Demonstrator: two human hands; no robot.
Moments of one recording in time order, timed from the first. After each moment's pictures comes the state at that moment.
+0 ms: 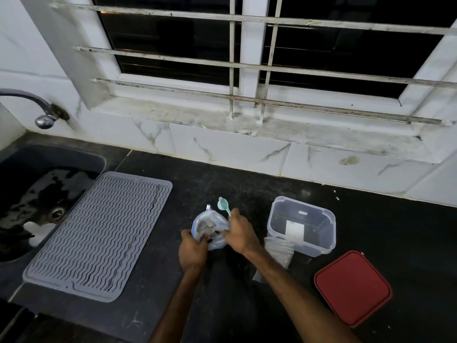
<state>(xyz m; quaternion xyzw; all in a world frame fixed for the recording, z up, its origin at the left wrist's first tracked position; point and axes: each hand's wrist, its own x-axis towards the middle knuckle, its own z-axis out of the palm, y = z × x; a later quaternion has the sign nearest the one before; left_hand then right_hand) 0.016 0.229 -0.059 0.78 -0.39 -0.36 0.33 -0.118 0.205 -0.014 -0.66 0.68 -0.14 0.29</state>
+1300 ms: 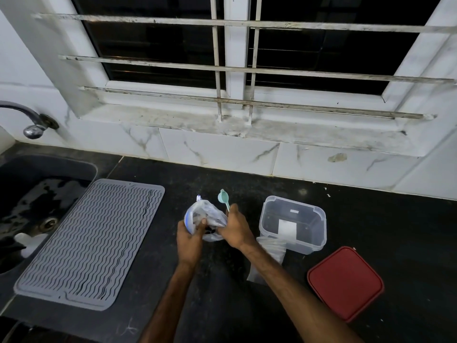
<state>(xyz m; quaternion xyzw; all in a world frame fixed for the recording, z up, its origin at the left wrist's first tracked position) 0.010 0.216 -0.044 0.59 -0.40 -0.47 0.53 -0.130 0.202 -0.001 -0.60 0.67 -0.23 0.35</state>
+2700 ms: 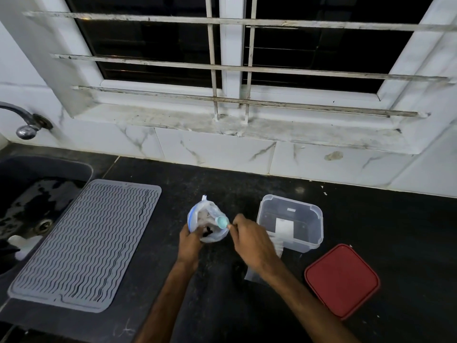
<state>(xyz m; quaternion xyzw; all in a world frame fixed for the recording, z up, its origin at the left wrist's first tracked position) 0.000 0.217 -0.035 0.57 -0.32 -0.58 0.48 -0.157 0.253 0.037 -0.69 0.68 -0.16 0.18</state>
